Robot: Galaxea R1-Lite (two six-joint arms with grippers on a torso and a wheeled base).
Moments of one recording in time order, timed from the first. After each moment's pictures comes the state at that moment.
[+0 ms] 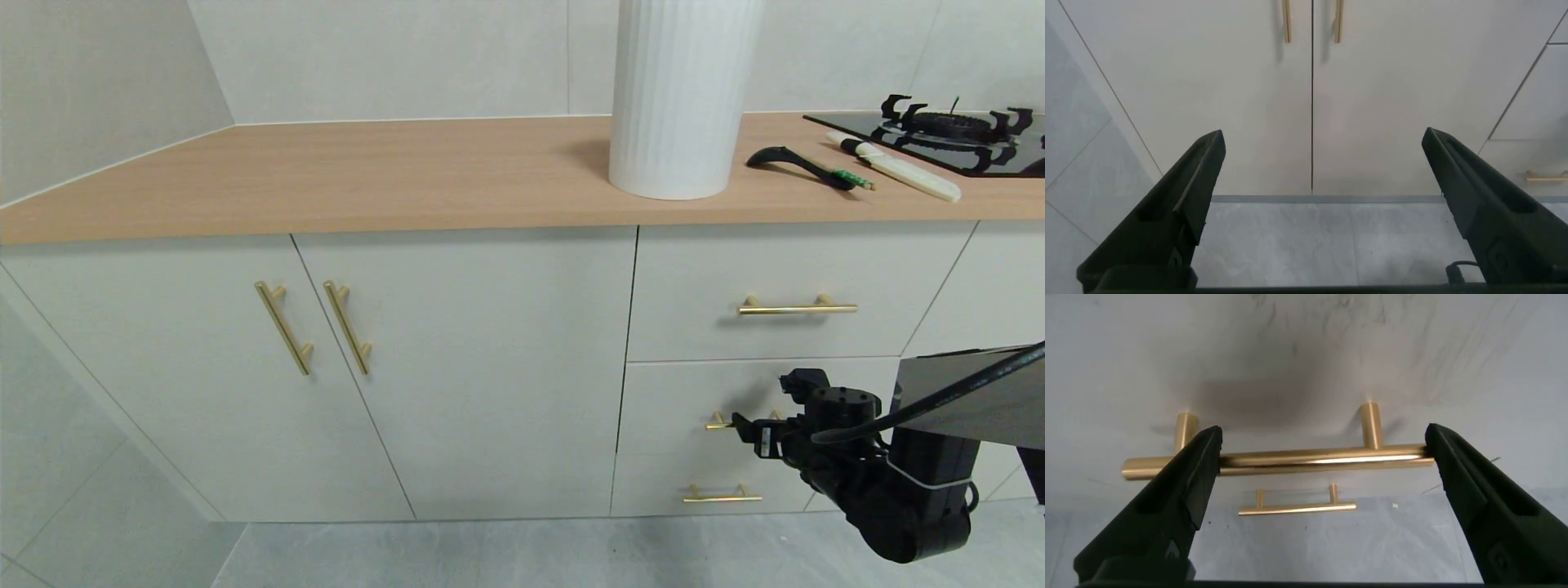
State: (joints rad) left arm 0.00 0.00 0.00 0.00 0.02 -0.01; right arm 0.16 2.43 -0.63 -1.39 -0.19 0.10
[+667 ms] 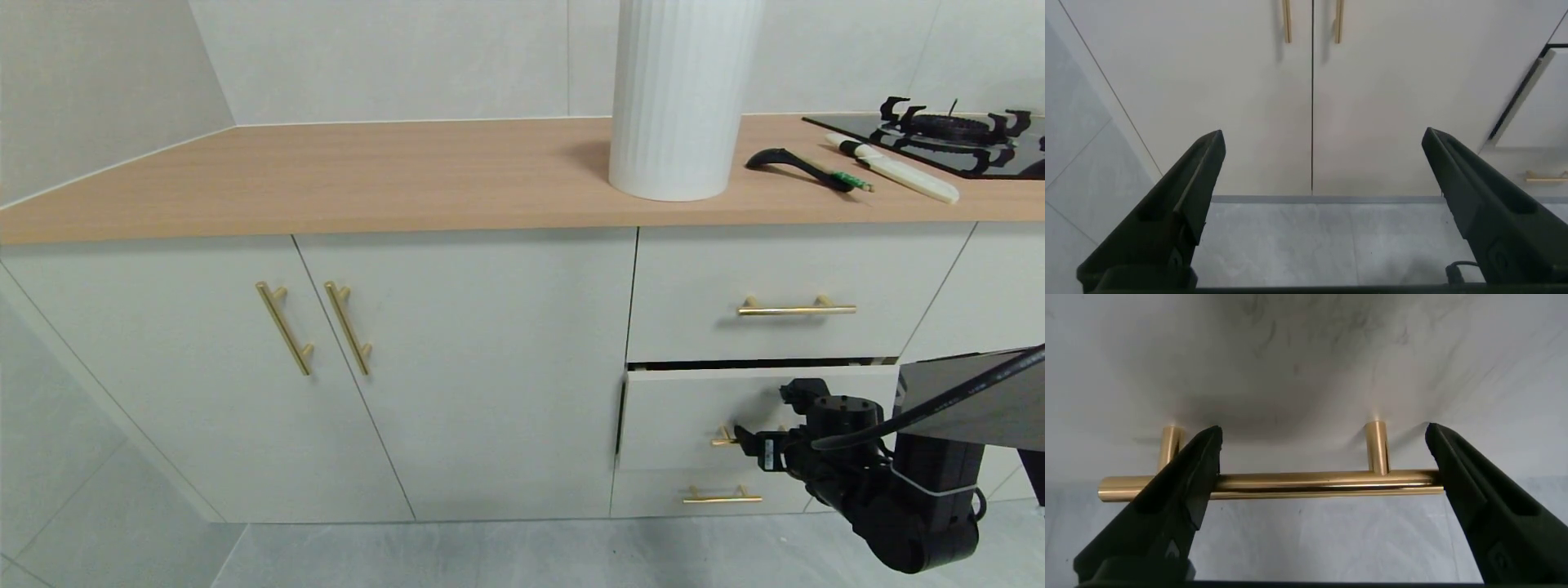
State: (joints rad) left arm 0.00 0.00 0.00 0.00 0.02 -0.01; right arm 0.16 2.44 -0.58 -1.38 -0.18 0.09
